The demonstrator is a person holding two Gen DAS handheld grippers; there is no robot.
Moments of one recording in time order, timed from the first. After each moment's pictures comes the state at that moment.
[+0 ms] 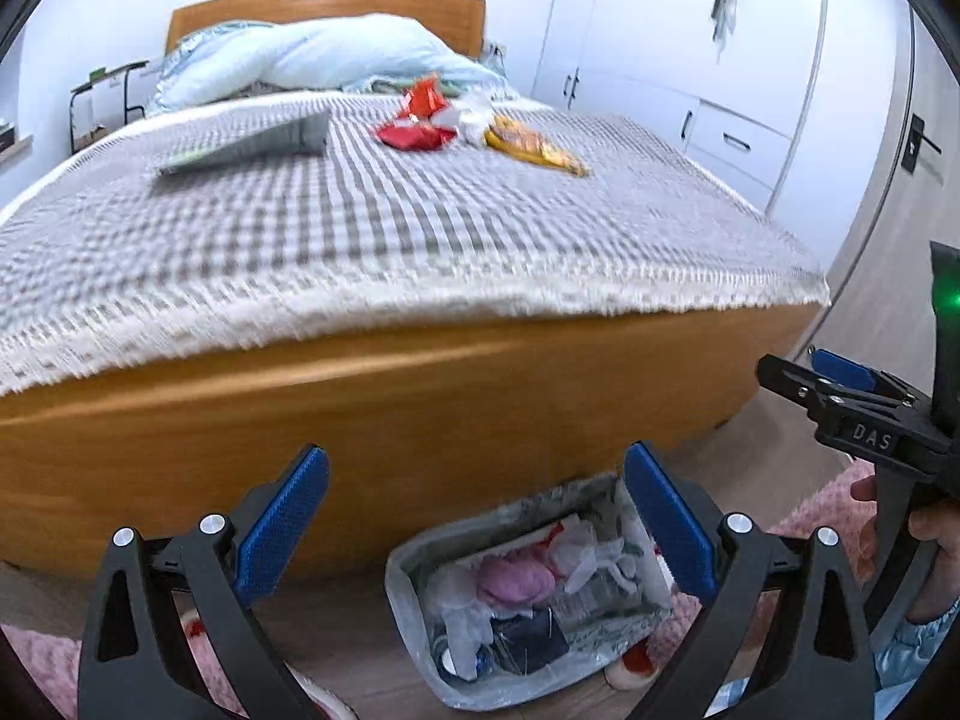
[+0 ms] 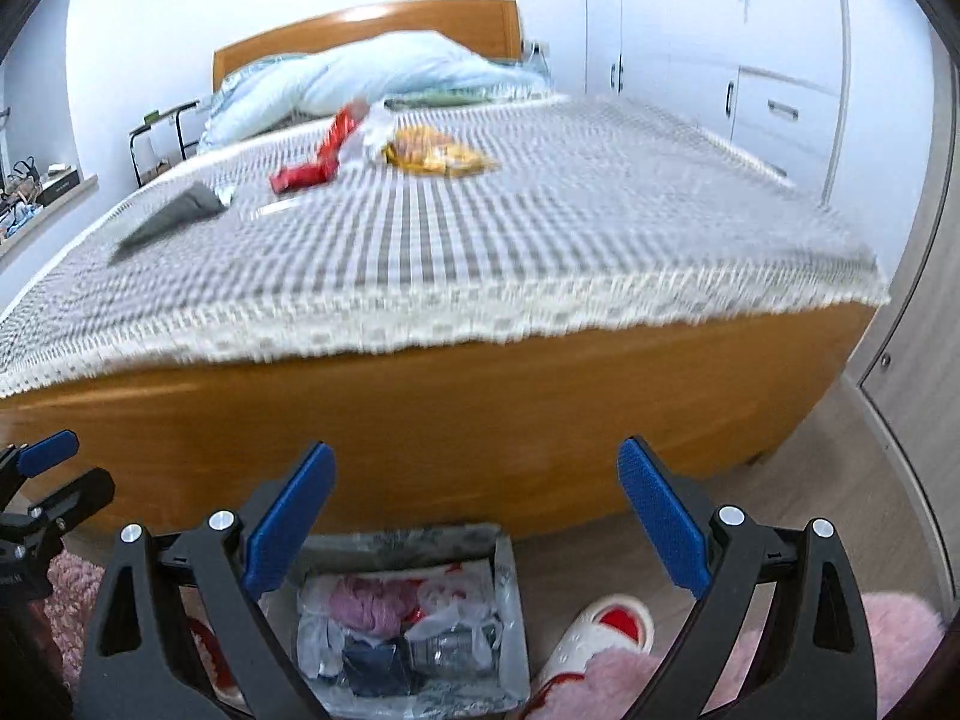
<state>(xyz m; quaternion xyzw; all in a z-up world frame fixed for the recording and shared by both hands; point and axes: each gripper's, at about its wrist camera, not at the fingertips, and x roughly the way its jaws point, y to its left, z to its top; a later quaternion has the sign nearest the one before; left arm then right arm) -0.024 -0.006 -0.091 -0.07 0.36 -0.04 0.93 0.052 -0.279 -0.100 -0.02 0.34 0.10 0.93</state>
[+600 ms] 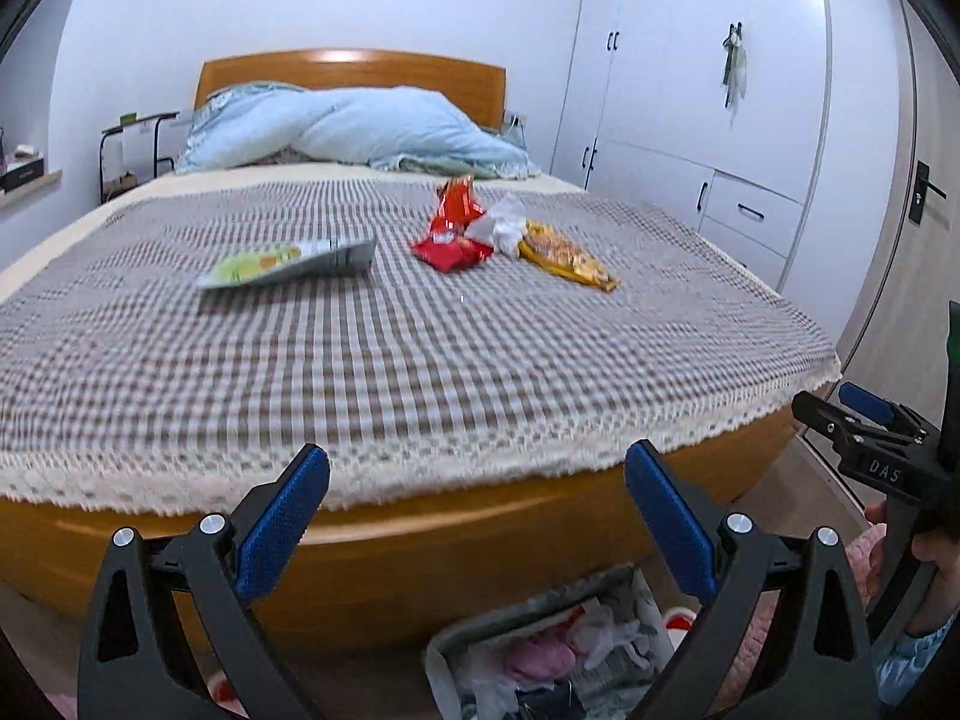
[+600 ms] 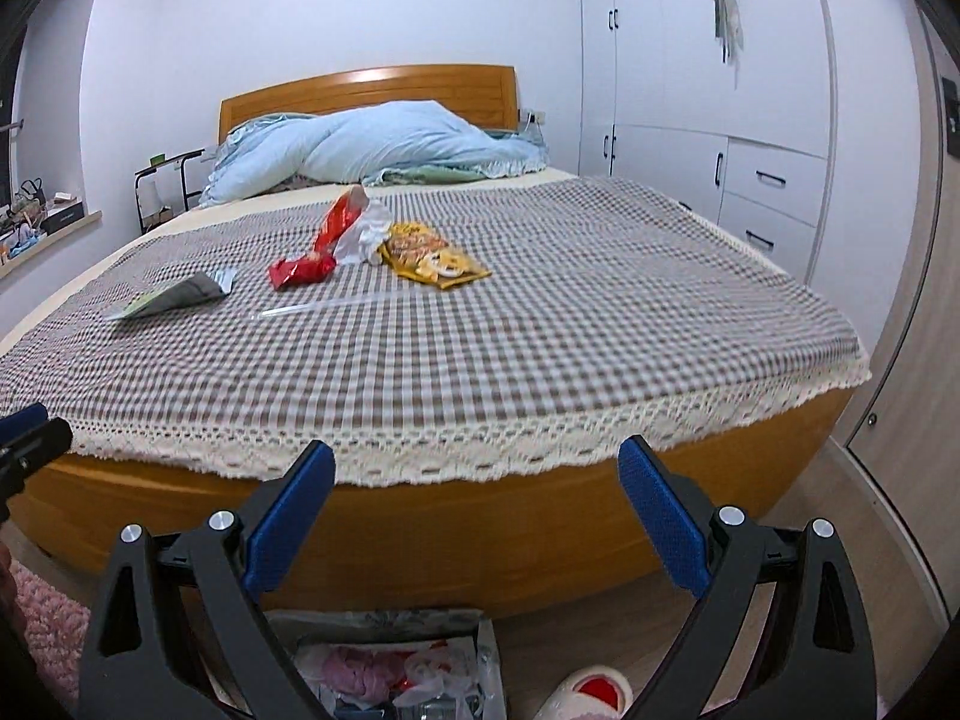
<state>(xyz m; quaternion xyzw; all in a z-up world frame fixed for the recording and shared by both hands) -0.010 0.022 -0.031 -0.07 0.28 -0.01 0.96 0.062 -0.283 -0.052 -0.02 0.27 0.09 0.96</state>
